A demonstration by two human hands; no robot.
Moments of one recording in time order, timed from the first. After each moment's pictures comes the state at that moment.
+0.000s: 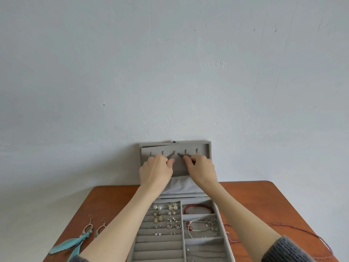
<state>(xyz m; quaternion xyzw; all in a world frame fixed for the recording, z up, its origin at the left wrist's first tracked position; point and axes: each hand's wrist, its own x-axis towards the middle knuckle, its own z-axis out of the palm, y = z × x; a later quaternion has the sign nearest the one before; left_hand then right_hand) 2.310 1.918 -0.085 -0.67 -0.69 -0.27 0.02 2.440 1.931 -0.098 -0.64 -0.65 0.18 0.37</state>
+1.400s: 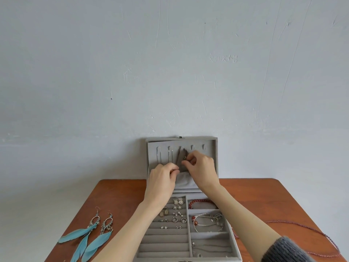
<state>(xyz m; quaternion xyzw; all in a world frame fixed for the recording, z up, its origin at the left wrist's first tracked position) 2.297 1.903 -0.131 -0.71 -0.59 -0.38 -0.05 2.427 1.929 -0.112 -0.56 -0.69 0.12 0.44</state>
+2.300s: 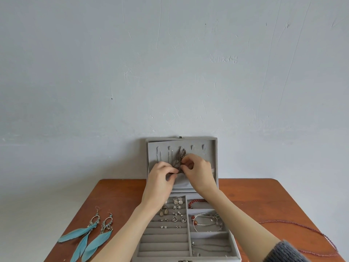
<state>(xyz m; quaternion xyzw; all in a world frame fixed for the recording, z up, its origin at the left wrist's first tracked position) 2.292 1.899 -0.133 -0.72 -0.54 -0.43 -0.07 2.423 1.925 -0.121 -0.53 -0.71 0.14 0.45</state>
